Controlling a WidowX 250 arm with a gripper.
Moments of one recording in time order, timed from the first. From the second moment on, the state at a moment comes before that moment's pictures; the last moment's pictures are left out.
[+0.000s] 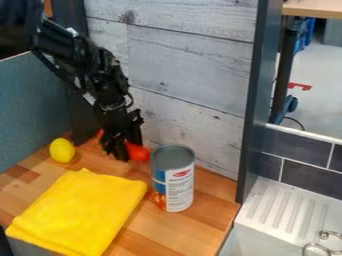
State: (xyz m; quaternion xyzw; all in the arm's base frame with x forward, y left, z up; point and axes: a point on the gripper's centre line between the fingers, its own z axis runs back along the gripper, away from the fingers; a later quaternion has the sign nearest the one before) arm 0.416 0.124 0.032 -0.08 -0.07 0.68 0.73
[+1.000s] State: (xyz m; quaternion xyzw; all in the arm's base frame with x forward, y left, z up) arm 0.423 0.132 0.011 -0.06 -0.04 0.69 0.72
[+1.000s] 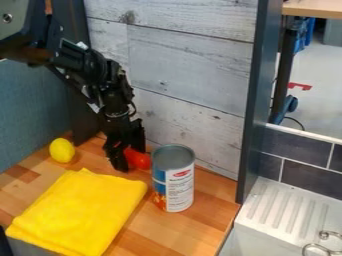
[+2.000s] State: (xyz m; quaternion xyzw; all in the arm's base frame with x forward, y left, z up) arm 0.384 0.156 0.116 0.02 -0.15 0.61 0.78
